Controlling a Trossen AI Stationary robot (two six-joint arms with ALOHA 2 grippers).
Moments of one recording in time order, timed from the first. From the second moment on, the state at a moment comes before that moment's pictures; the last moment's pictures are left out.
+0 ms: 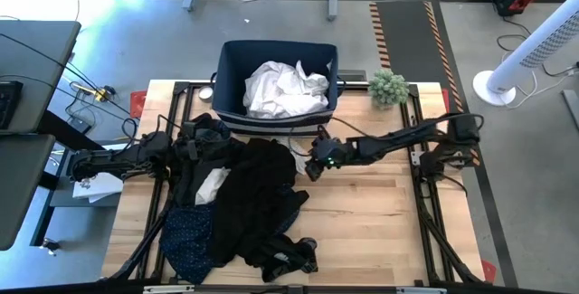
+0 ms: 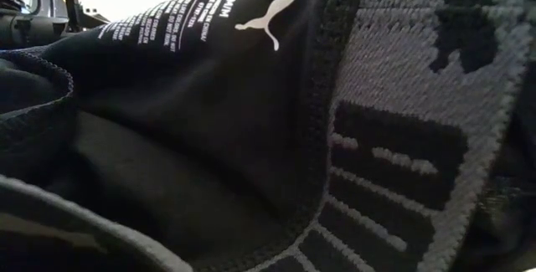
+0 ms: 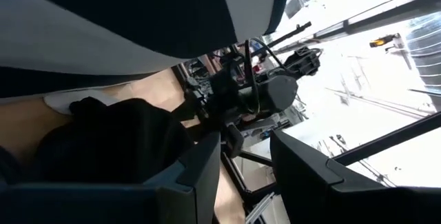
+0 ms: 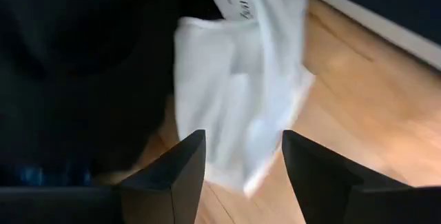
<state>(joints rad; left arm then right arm) 0.08 0.01 0.01 0.04 -0.14 -1.07 -0.01 1.70 0.85 -0.01 0.18 0.71</state>
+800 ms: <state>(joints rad) 0.08 0.01 0.01 0.05 -0.13 -1.07 0.13 1.33 0.99 -0.86 0.25 0.80</state>
